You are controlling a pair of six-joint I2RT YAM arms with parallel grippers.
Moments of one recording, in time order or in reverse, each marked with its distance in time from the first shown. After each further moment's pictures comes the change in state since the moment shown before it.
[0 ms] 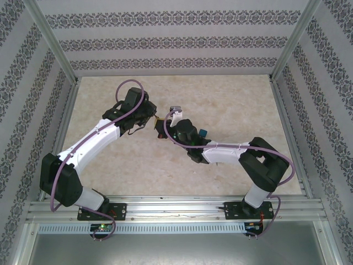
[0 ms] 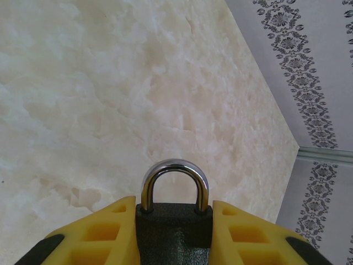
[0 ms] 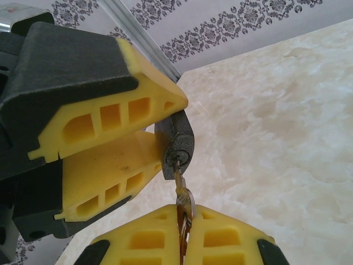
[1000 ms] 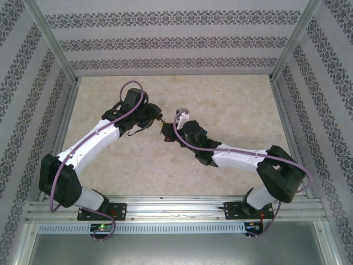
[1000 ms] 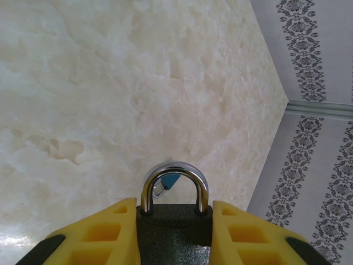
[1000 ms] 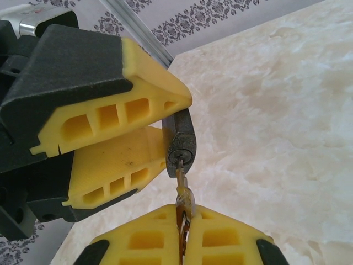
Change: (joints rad) left arm 0.003 -0.010 -0.010 -0.001 0.186 -0.007; right arm -0.007 -0.169 -0.068 -0.187 -0.024 0.034
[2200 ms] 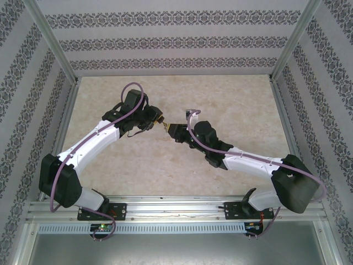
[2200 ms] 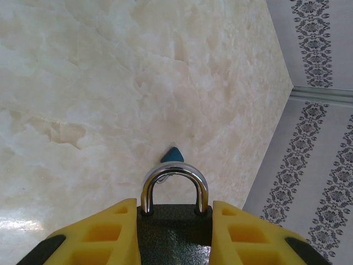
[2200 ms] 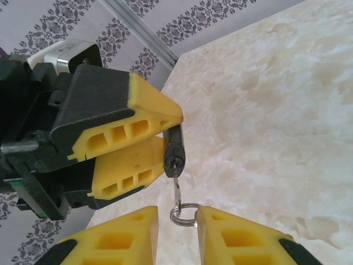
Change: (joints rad) left arm 0.008 -0.002 -0.021 0.000 0.056 0.000; right arm -0.065 -0.145 -0.094 -0.040 -0.086 0.048
